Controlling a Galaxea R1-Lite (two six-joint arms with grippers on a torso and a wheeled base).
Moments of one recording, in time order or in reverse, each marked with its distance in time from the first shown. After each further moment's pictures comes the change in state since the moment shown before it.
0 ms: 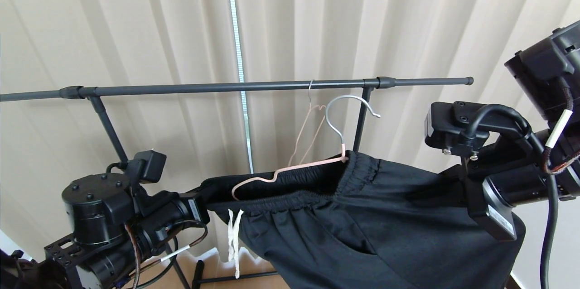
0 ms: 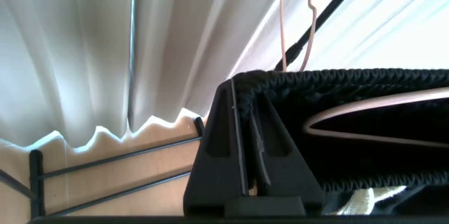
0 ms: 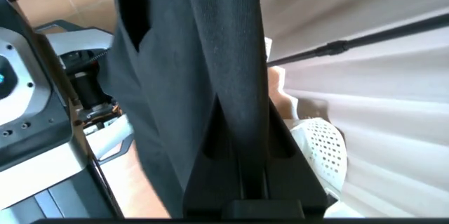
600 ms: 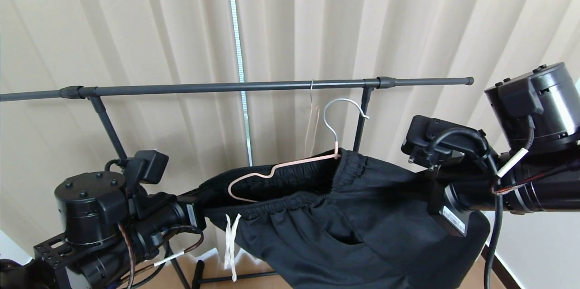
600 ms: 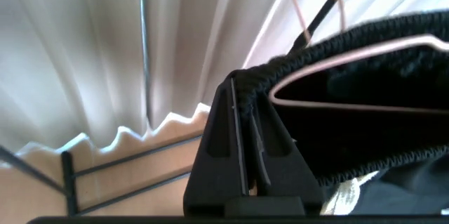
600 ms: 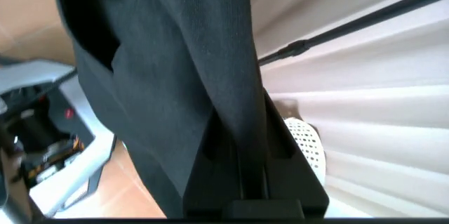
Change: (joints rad) left arm -0.012 -0.072 -0.024 0.147 0.008 0.109; right arm 0.016 -0.002 0.263 -0.419 -0.146 0.077
